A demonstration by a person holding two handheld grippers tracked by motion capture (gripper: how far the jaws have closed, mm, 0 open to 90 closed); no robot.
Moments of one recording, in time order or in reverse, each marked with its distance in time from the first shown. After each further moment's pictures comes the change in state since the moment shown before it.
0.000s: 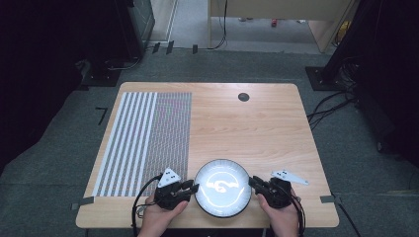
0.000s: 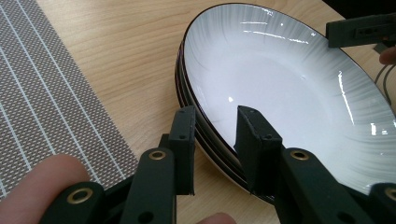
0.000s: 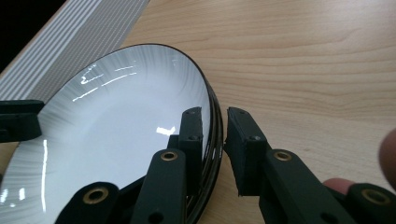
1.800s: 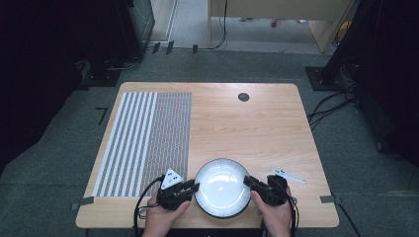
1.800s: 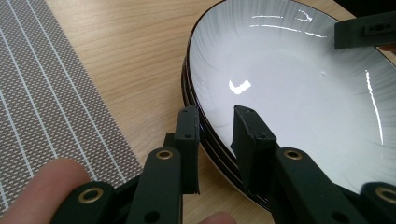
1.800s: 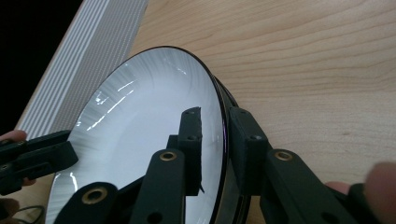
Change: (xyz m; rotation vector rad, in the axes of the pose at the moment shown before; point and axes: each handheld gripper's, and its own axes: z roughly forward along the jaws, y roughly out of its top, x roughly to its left) left arm -0.004 -0.004 0.007 -0.021 0.045 -0.012; right arm 0.010 0.002 0.010 0.008 0.000 0.189
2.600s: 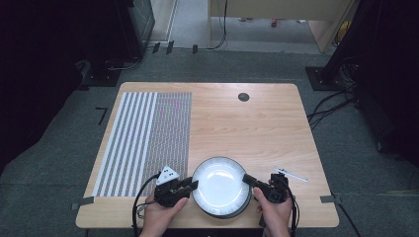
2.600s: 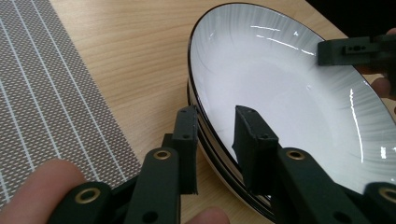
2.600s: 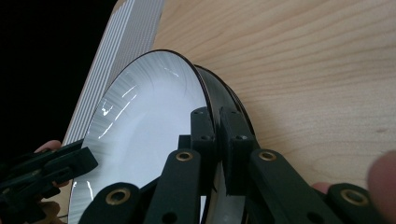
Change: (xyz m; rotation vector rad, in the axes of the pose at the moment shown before) left arm 0.010 0.006 -0.005 -0.021 -0.040 -0.059; right arm -0.018 0.000 0.009 0.003 0.147 0.132
